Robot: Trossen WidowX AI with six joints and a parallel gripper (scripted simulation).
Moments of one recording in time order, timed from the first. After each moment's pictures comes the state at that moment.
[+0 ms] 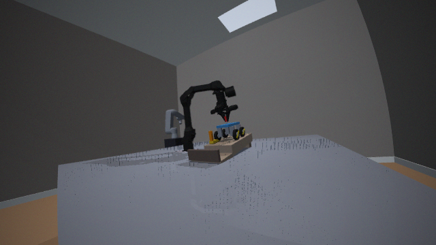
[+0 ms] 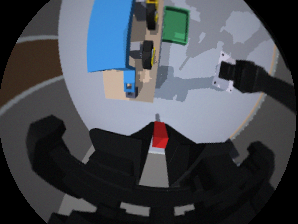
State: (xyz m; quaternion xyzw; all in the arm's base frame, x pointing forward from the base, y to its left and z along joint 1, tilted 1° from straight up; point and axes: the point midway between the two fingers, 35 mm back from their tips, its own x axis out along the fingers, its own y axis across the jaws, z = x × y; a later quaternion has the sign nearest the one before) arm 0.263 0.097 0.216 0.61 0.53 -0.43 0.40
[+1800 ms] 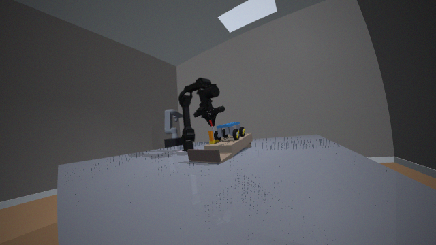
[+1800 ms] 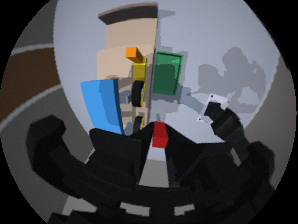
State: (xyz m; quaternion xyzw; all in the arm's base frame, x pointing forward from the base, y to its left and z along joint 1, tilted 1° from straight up) arm 0.233 -0.062 0.189 0.61 0.52 -0.44 0.41
